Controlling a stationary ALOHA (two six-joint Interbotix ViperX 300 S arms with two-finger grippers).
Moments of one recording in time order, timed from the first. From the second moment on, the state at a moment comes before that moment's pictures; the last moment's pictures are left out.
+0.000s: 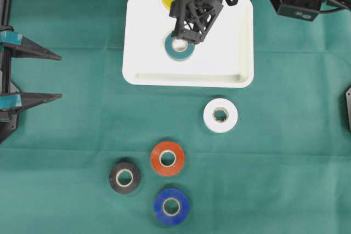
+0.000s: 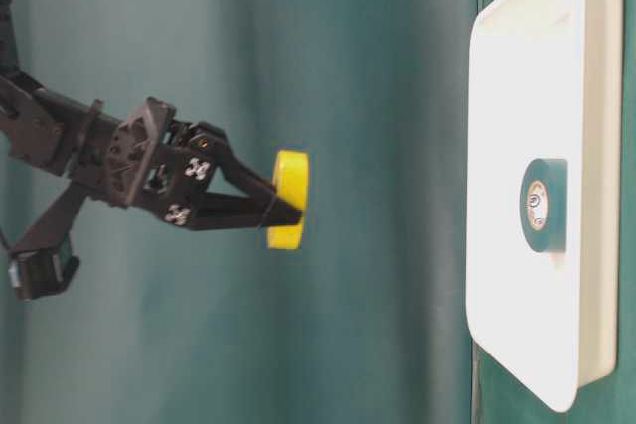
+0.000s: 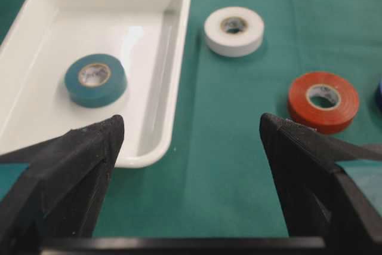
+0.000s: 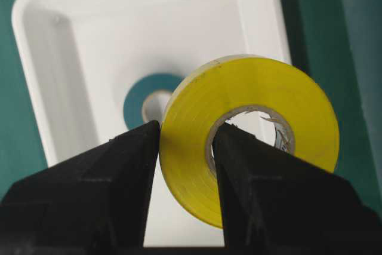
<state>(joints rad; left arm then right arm) 0.09 -1.13 1.19 -0.01 0.25 0.08 -0.27 0.15 -0.11 -0.14 1.04 0.14</state>
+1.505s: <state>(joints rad) 0.09 -1.13 1.19 -0.01 0.25 0.08 -0.30 -0.05 0.17 -0.16 0.97 0.19</state>
